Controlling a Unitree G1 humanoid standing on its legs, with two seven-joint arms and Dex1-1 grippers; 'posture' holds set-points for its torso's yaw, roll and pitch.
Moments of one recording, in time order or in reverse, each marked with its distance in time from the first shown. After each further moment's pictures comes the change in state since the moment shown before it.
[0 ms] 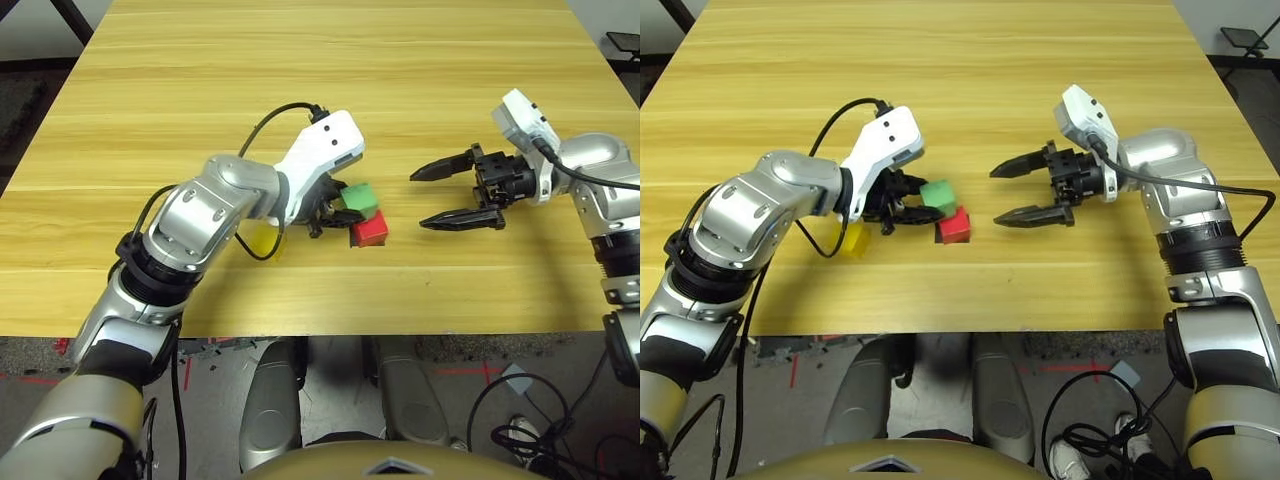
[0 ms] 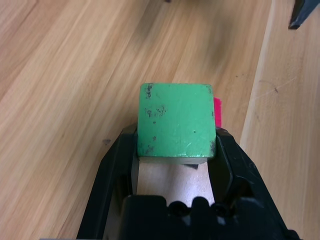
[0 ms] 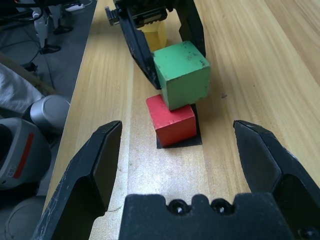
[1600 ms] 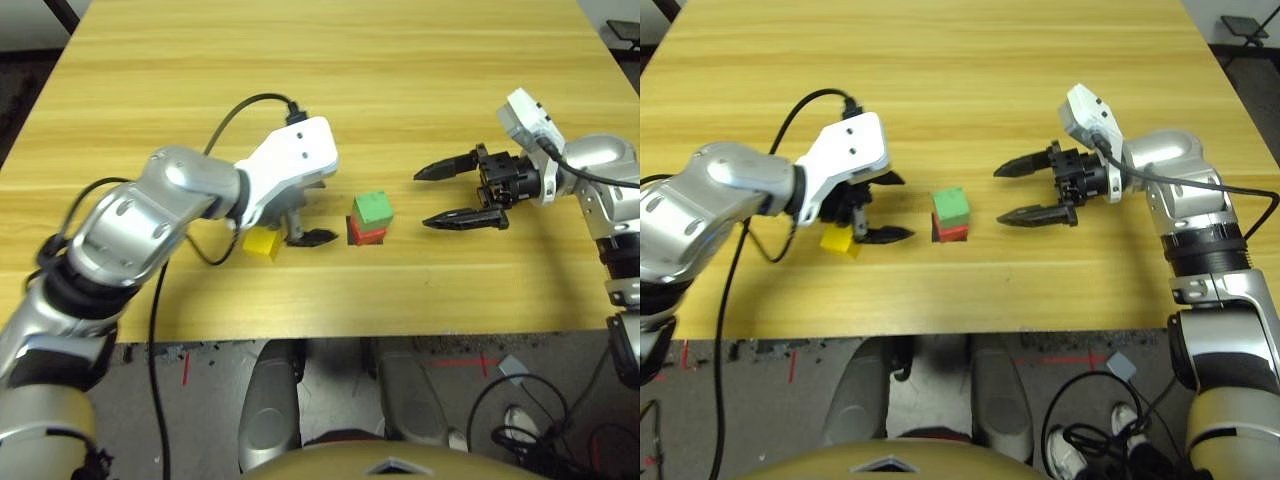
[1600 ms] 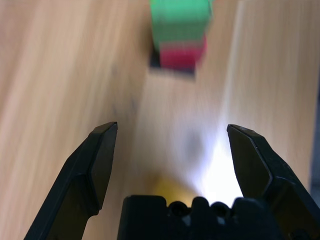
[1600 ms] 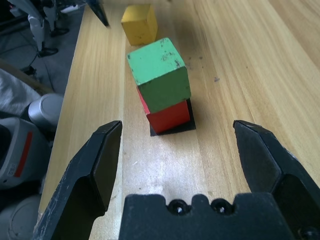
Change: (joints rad) left arm 0.068 0.557 0.048 -0.227 -0.106 -0.135 -0.265; right arm -0.007 -0.011 -0.009 0.020 -0.019 0.010 0.003
